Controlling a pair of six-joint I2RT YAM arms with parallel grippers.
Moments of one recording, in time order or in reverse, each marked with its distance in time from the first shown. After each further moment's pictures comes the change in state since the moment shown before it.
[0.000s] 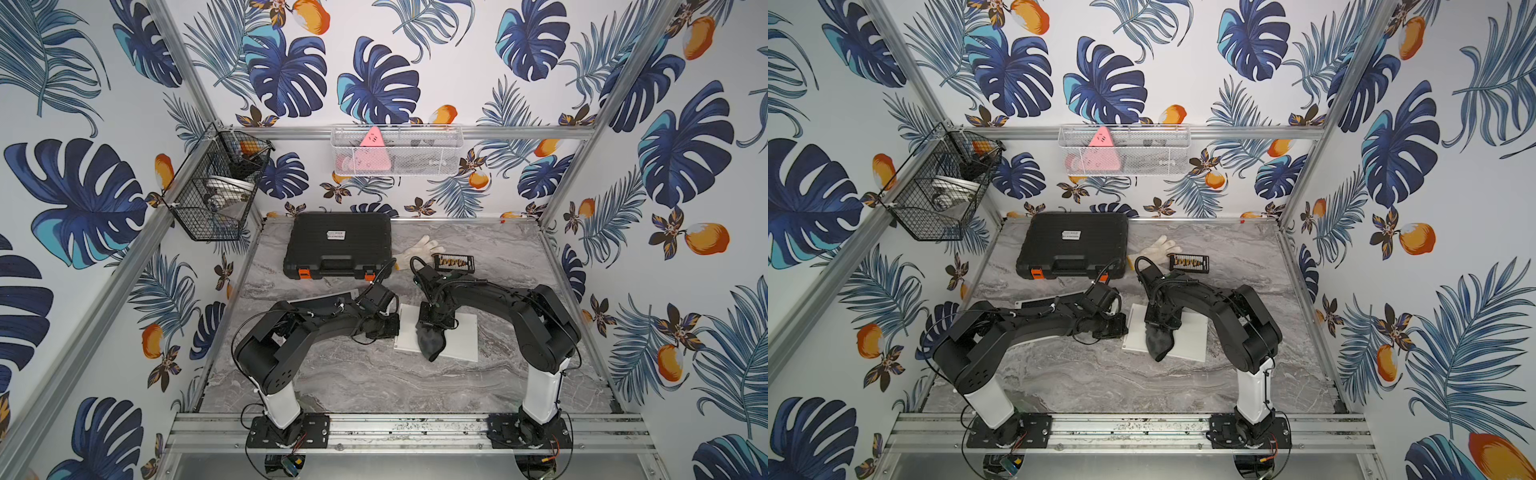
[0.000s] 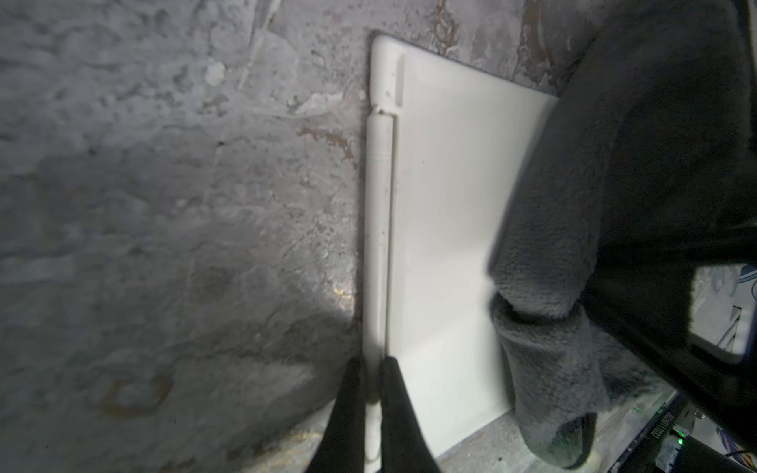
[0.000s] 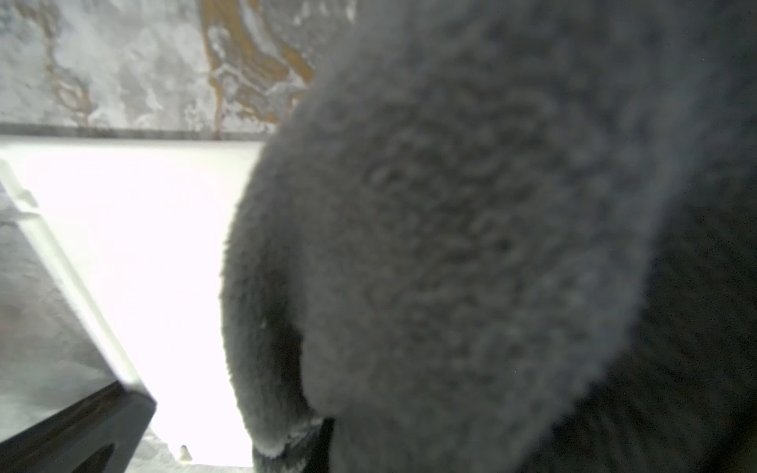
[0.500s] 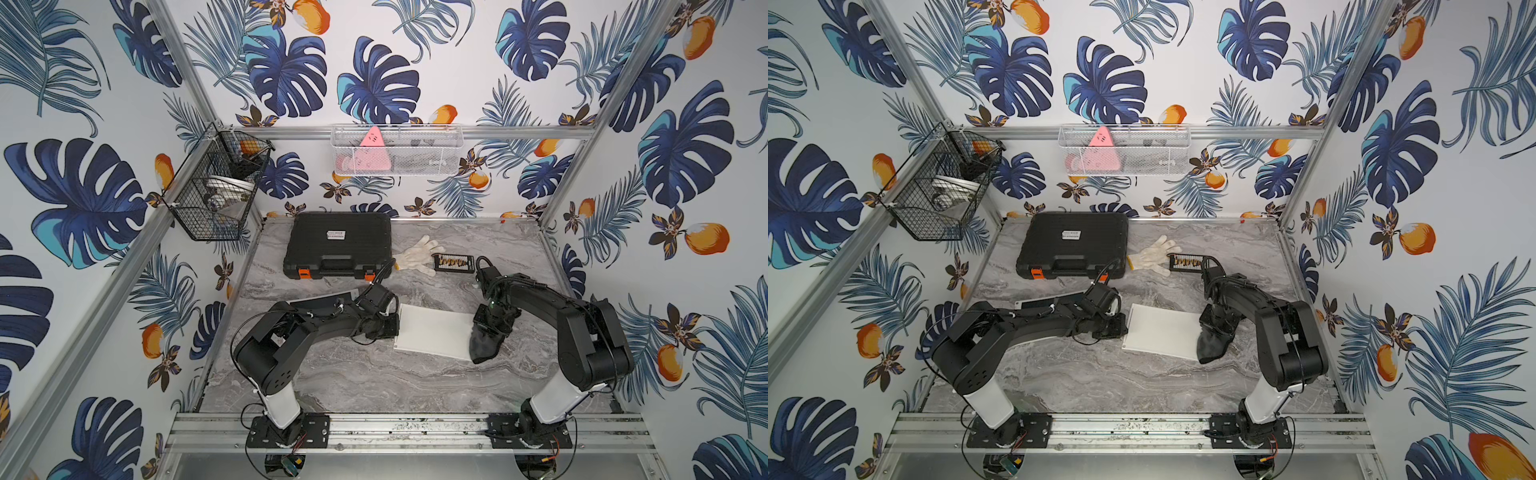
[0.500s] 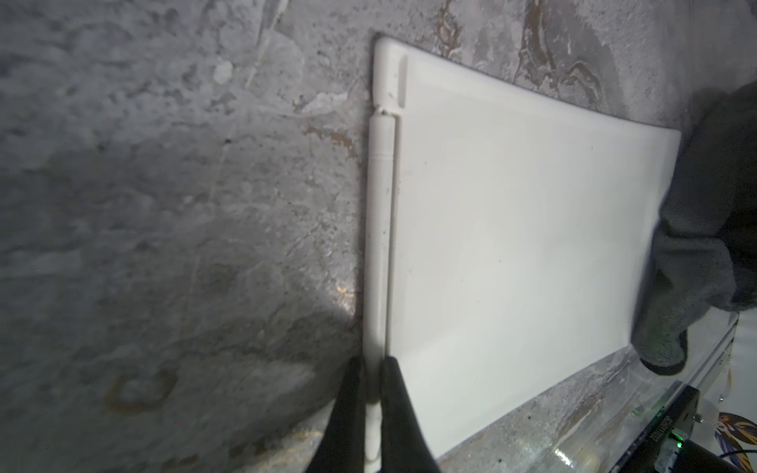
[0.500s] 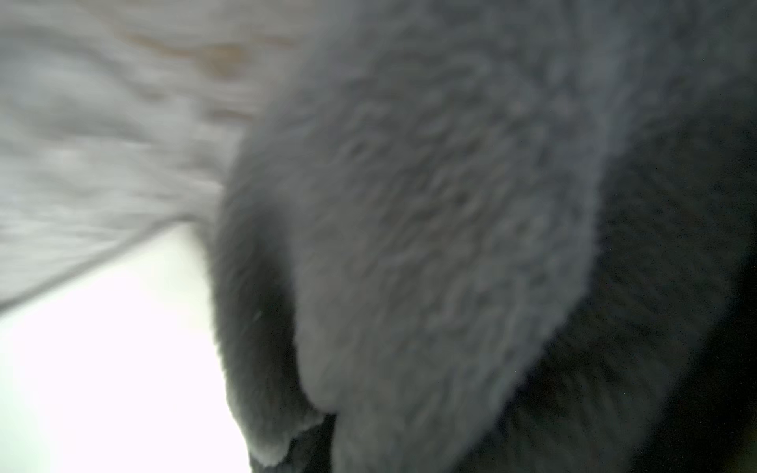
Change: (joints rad) left arm 0.000 -0.005 -0.007 0.007 -0.006 -0.010; right arm -0.342 -0.232 -0.256 -0.124 0.150 -0.071
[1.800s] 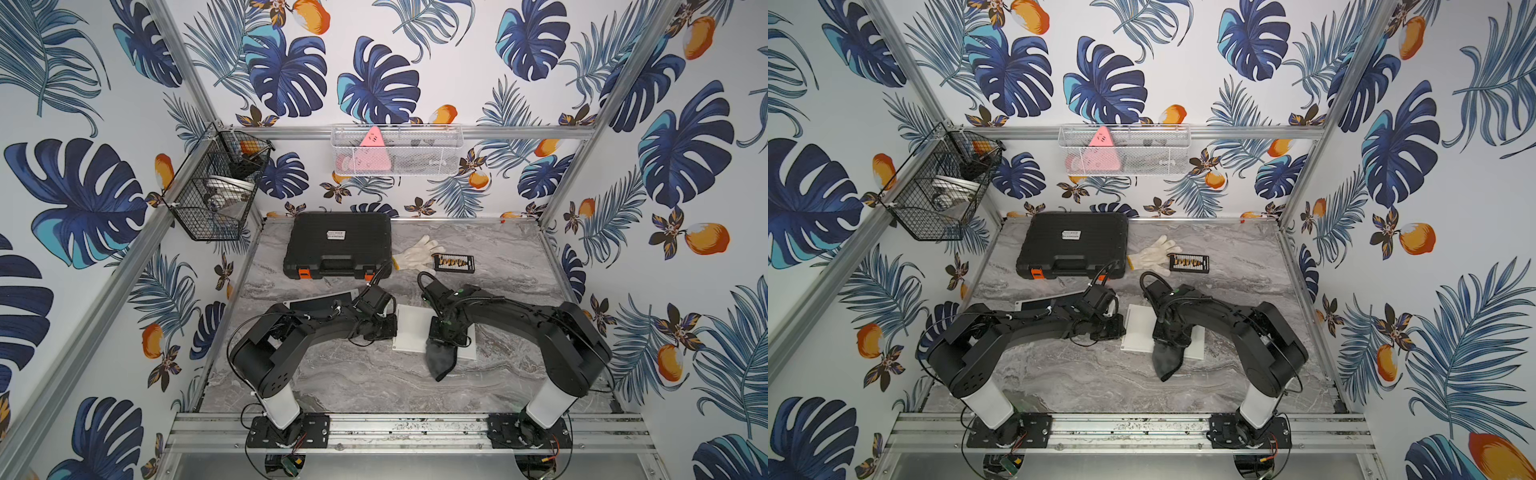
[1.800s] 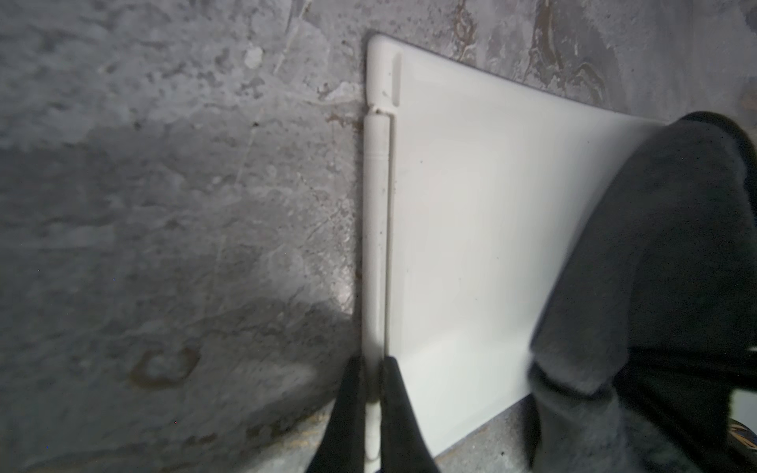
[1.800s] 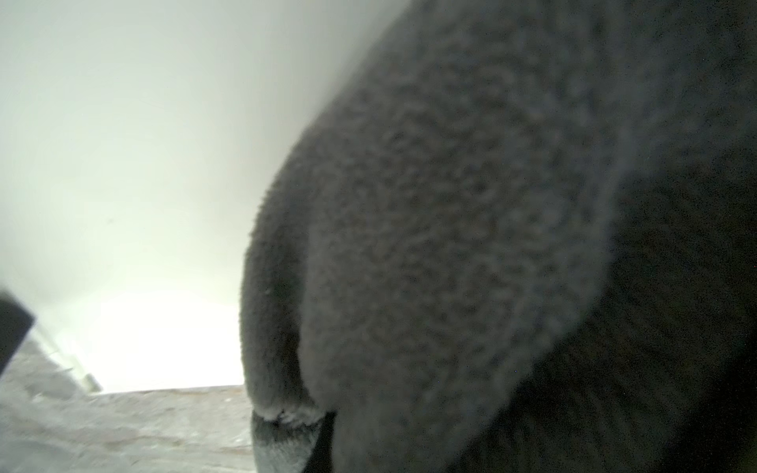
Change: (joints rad) left arm 0.001 -0.024 -0.033 0.018 0.008 -0.012; right arm 0.450 0.084 0.095 0.104 -0.112 0.197
